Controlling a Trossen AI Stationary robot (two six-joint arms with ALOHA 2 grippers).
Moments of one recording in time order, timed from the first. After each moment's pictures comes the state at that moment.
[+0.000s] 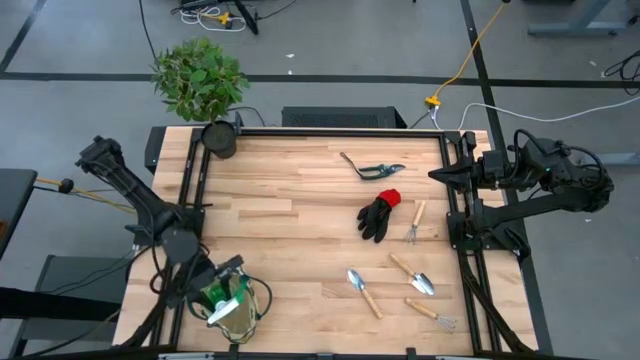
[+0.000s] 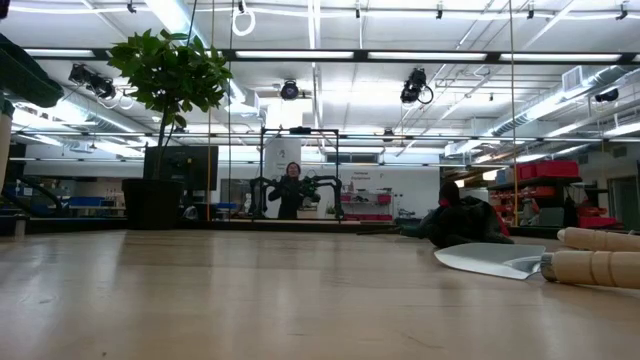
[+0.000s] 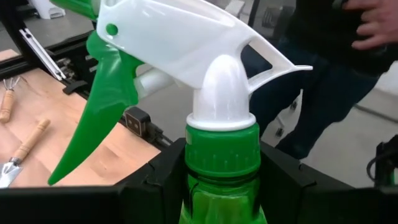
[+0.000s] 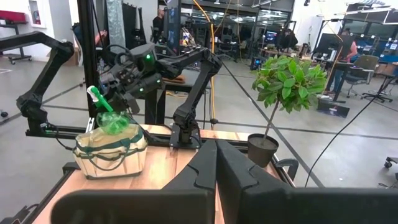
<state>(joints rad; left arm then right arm) -0.73 0.93 0.70 -0.09 0.20 0.04 0.11 0.60 1.04 -0.49 0.12 -0.11</state>
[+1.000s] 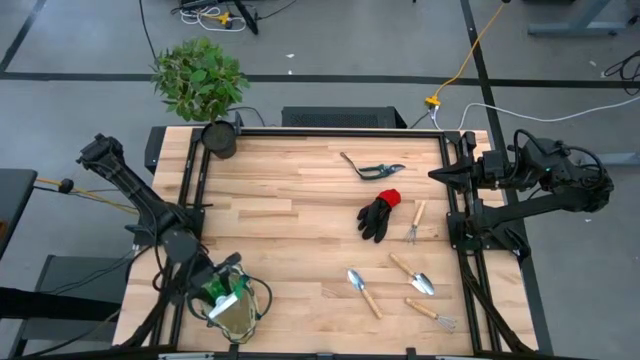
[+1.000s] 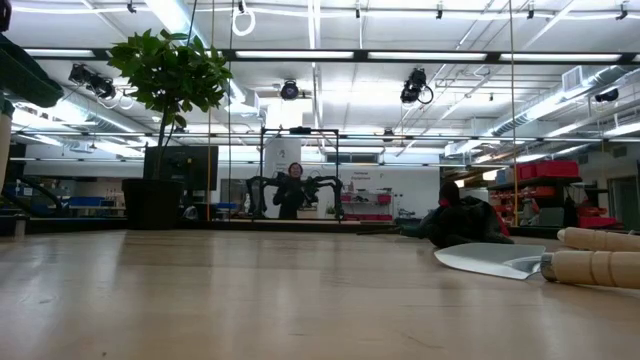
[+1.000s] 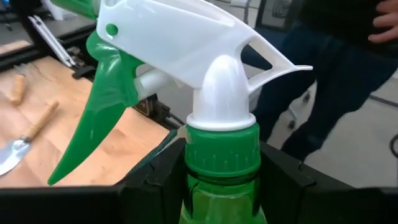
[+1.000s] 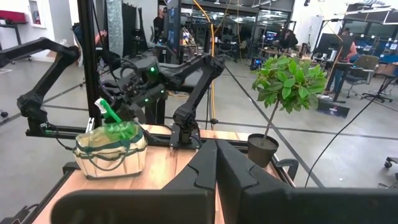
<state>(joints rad) -0.76 0.85 0.51 0.01 0.13 0.06 0.11 0.60 1.04 -0.49 0.12 -0.11</state>
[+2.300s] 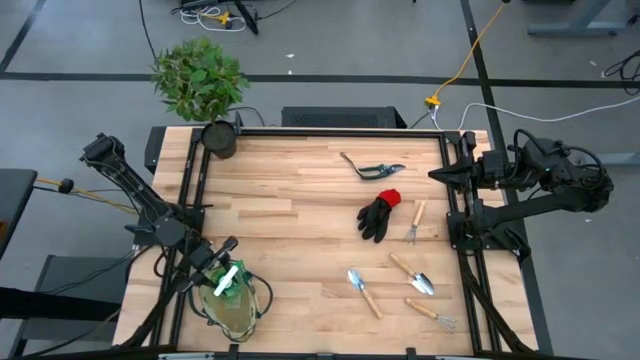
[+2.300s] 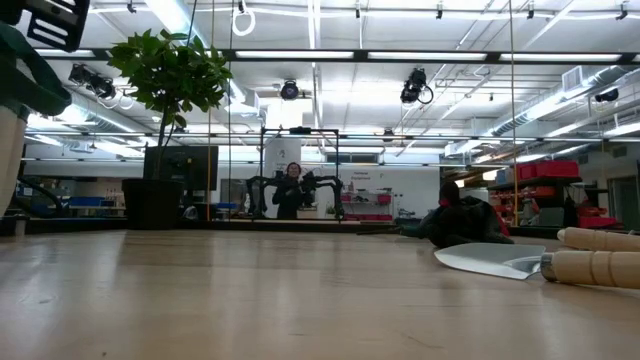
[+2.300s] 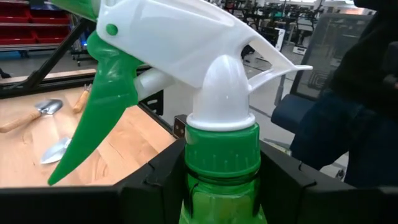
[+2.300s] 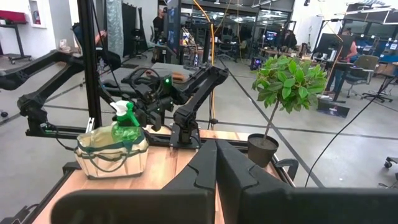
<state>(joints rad) -0.76 0.65 0.20 0.40 -0.05 -0.09 0.11 0.60 1.04 -0.49 0.12 -0.11</state>
